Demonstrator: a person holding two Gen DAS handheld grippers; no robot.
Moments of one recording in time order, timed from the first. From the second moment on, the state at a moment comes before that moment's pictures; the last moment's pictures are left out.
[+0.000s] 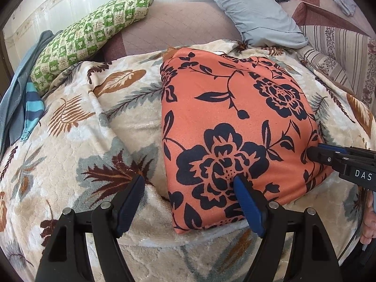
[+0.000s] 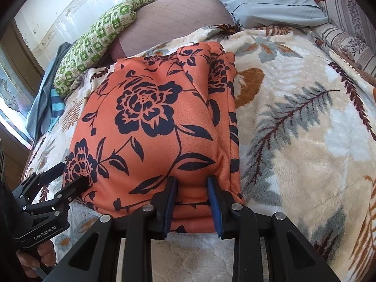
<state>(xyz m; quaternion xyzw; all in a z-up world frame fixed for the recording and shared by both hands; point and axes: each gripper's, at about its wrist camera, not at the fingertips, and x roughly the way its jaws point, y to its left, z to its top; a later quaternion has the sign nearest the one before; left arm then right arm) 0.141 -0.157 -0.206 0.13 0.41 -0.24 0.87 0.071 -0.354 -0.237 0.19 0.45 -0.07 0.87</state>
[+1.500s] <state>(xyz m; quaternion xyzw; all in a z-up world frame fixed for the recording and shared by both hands) 0.247 -0.196 -0.210 0.12 0.42 -0.23 0.87 0.204 -0.371 -0.238 0.27 0.44 -0.06 0.85</state>
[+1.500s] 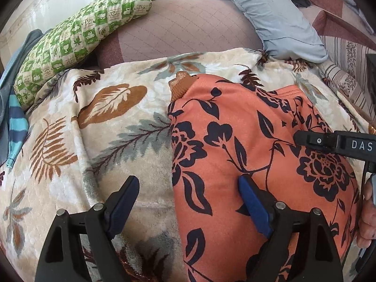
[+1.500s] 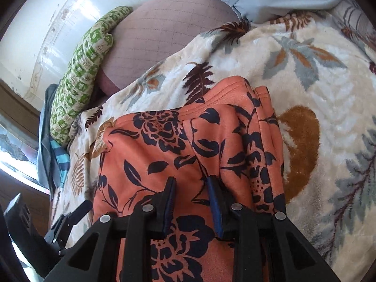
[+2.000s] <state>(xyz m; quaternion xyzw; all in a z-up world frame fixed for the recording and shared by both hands) 0.251 -0.173 -0.175 0.04 0.42 -0.23 0.88 0.156 -0.375 -0.185 0.24 0.38 -0.06 0.89</state>
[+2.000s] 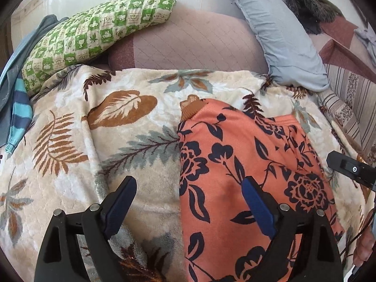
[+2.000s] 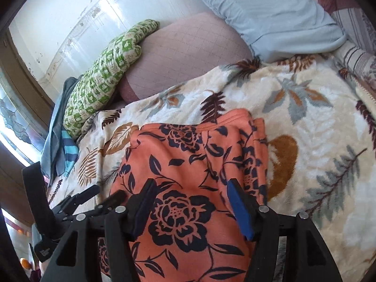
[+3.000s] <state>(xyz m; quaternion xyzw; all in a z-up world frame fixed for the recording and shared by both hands) 0.255 -0.162 -0.165 0.01 0.43 -0.26 0.86 0.128 -0.445 -0.203 0.35 0.39 -0.09 0.84</state>
